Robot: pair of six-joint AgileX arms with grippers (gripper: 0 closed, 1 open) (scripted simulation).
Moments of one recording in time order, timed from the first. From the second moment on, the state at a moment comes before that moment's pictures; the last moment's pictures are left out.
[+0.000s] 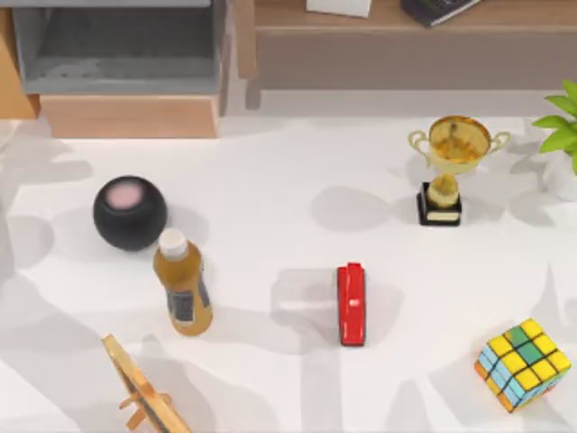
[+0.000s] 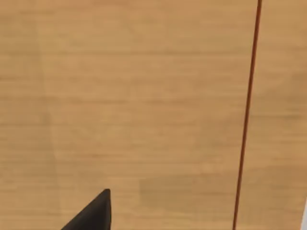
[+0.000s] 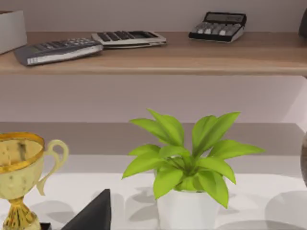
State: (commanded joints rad) left arm 0.39 2.33 1.21 1.11 0.44 1.58; right arm 0.00 0.00 0.00 0.00 0.00 0.00
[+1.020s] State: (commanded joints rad) left arm 0.39 2.33 1.21 1.11 0.44 1.58; right arm 0.00 0.00 0.00 0.00 0.00 0.00
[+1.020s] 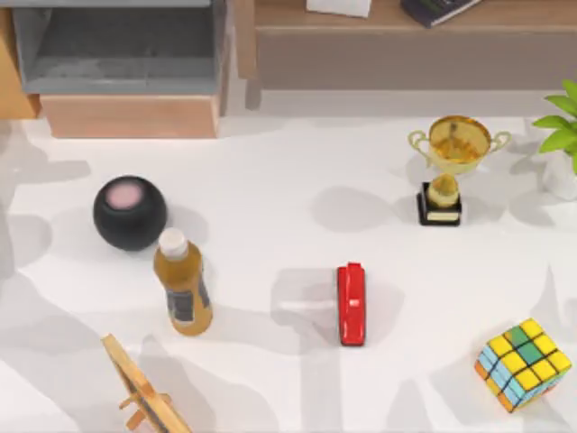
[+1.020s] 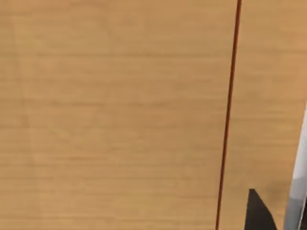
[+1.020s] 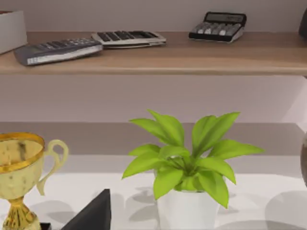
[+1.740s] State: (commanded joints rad) left arm 0.42 2.31 1.14 1.15 0.46 1.58; right arm 0.00 0.00 0.00 0.00 0.00 0.00
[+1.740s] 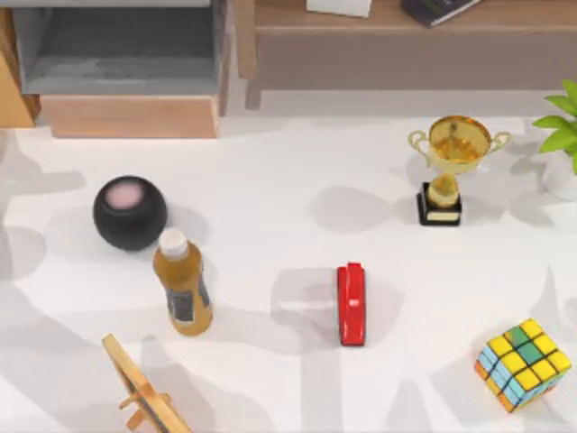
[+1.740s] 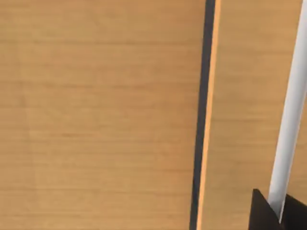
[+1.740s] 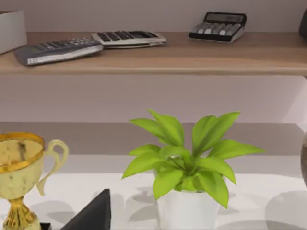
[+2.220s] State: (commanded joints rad) left arm 0.47 2.22 0.94 1.25 0.51 1.58; right arm 0.00 0.00 0.00 0.00 0.00 0.00
